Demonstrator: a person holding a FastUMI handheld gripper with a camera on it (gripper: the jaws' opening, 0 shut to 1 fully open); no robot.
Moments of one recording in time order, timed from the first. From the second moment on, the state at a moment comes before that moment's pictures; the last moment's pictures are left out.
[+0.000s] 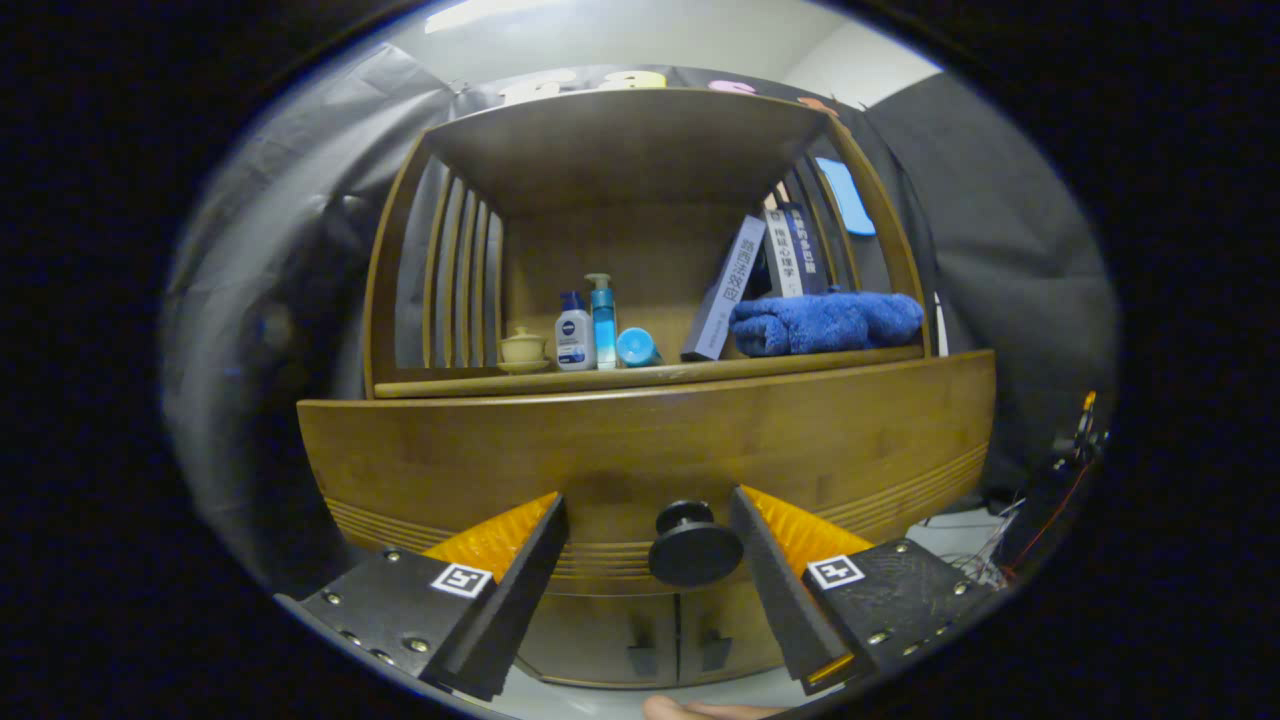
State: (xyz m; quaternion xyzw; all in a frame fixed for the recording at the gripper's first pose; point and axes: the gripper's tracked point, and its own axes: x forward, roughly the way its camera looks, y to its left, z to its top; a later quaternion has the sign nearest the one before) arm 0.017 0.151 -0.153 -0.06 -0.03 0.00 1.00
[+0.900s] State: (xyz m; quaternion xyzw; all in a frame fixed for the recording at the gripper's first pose) arm 0.080 0.156 -0.153 -0.09 -0.05 0.00 1.00
